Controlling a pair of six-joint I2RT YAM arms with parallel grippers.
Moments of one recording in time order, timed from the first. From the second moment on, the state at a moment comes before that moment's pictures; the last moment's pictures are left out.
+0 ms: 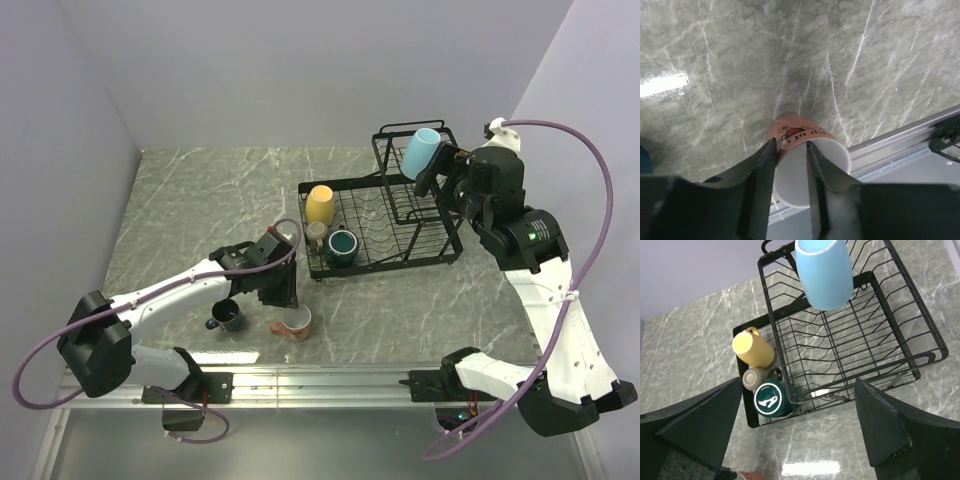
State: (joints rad) left arm -0.80 1.32 0.91 -0.66 0.07 -0.72; right arm 0.37 1.11 1.56 -0.89 0.32 0.51
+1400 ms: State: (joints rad) left arm -0.61 1.21 1.18 -0.62 0.34 -0.76; right arm 0.37 0.94 1.30 -0.57 -0.38 0.57
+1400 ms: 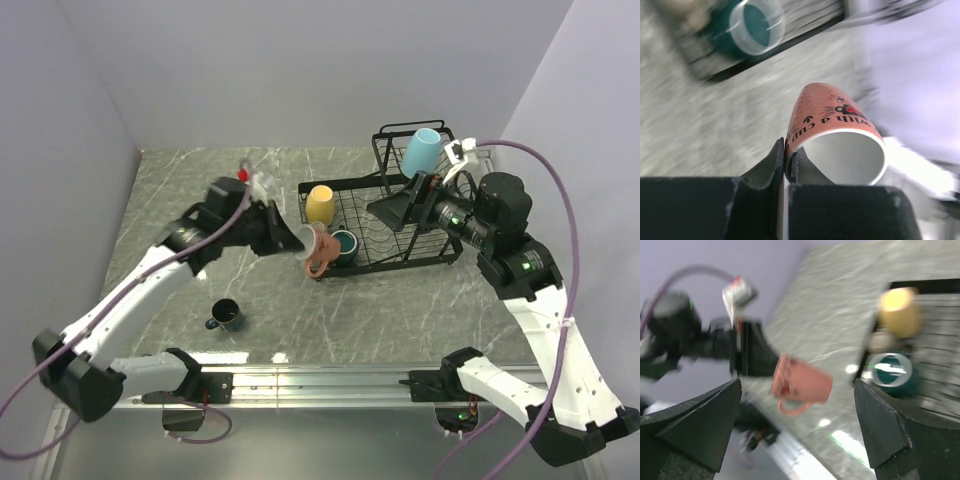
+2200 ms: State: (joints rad) left arm -0.46 1.04 0.88 0.38 0.77 -1.46; right arm 0.49 1.05 1.24 -0.17 -0.76 0.80
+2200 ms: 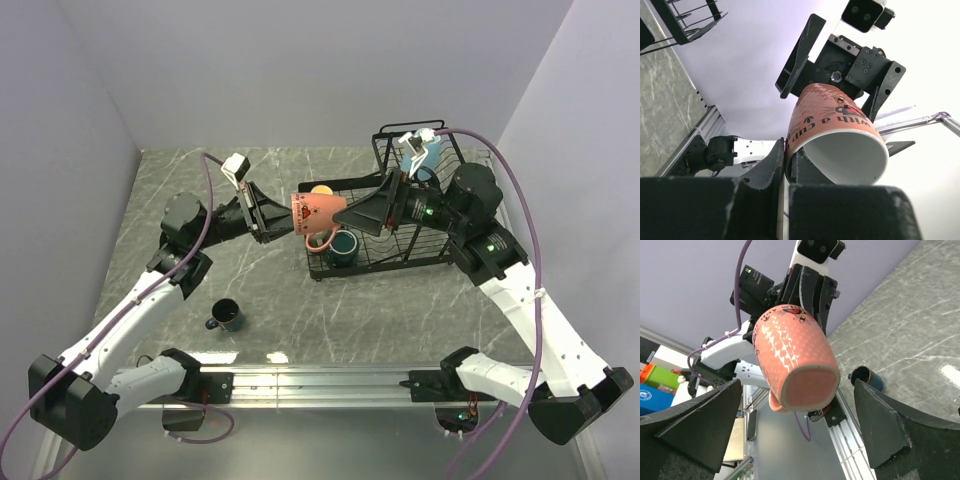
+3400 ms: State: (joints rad) left arm -0.45 1.05 0.84 0.51 0.79 -1.53; right arm 0.61 1.14 1.22 0.01 -0.71 0.93
